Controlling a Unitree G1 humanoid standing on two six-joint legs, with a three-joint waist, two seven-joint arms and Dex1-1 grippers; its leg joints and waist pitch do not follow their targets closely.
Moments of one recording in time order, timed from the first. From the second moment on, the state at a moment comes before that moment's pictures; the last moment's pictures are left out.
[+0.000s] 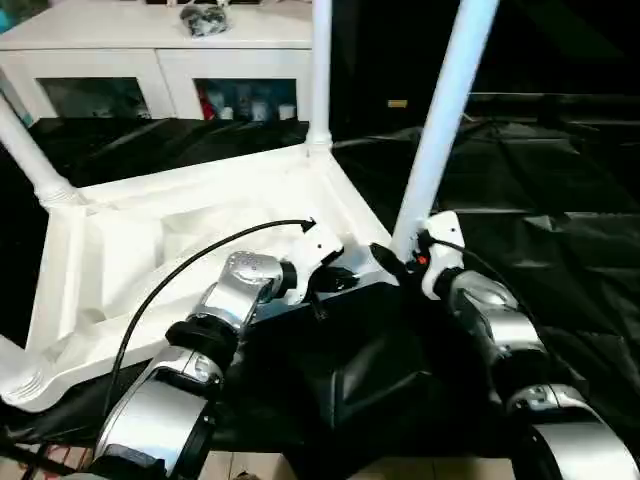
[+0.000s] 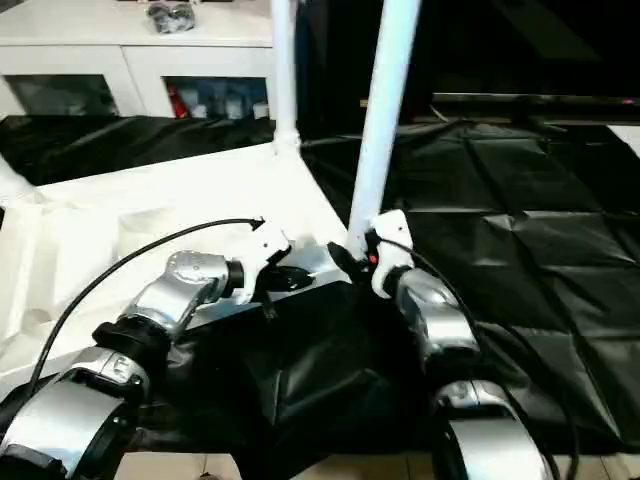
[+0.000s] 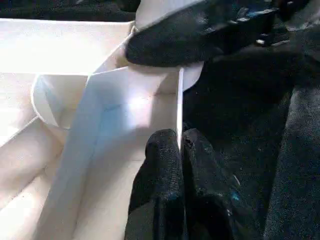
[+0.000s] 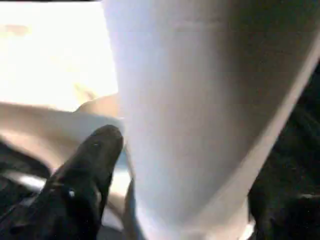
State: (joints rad) left arm -0.76 0.08 -0.20 0.89 0.11 0.08 -0.91; right arm -0.54 -0.24 -0.04 0.79 0.11 -0.03 0.71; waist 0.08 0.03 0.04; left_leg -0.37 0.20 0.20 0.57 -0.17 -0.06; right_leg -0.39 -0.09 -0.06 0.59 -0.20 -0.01
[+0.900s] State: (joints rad) left arm -0.52 0.33 -0.12 0.26 -0.13 0.42 -1.14; right arm -0.33 -0.31 0.01 0.33 0.33 0.23 1.01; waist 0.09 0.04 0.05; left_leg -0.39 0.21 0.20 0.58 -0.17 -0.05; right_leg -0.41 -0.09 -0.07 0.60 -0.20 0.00
